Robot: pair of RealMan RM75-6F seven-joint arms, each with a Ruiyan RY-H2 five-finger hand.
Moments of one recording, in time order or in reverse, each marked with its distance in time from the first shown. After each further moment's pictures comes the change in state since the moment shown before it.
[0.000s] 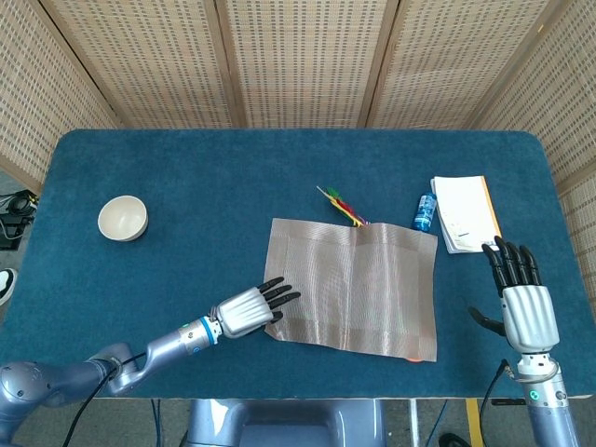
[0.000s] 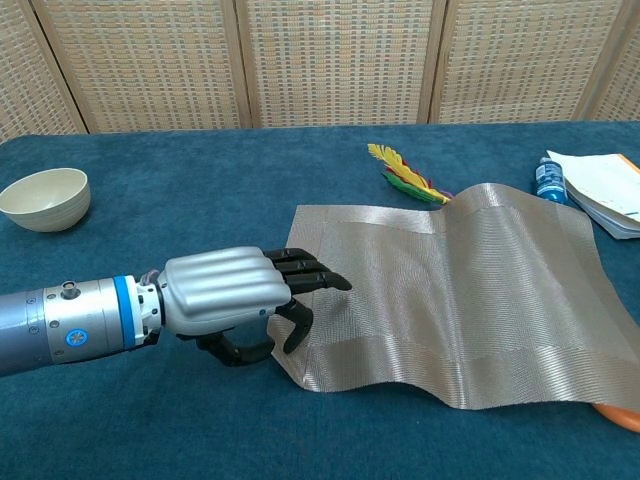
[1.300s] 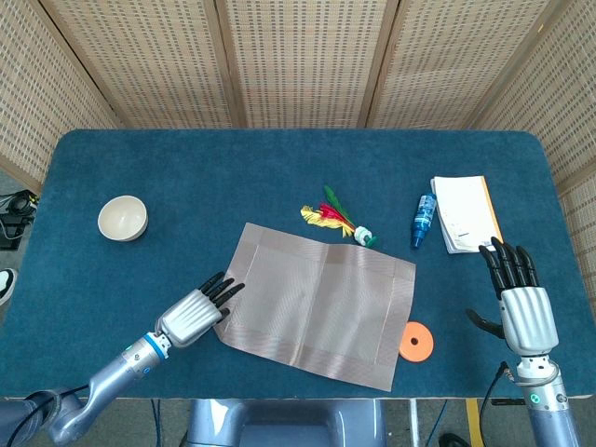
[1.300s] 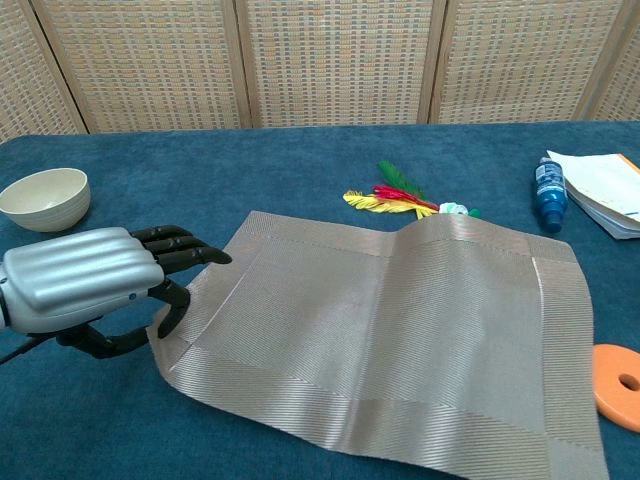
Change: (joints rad) left arm 0.222 0.305 0.022 -0.441 -0.215 0.054 0.444; right arm -0.007 0.014 -0.002 -0.022 -0.034 0.013 0.013
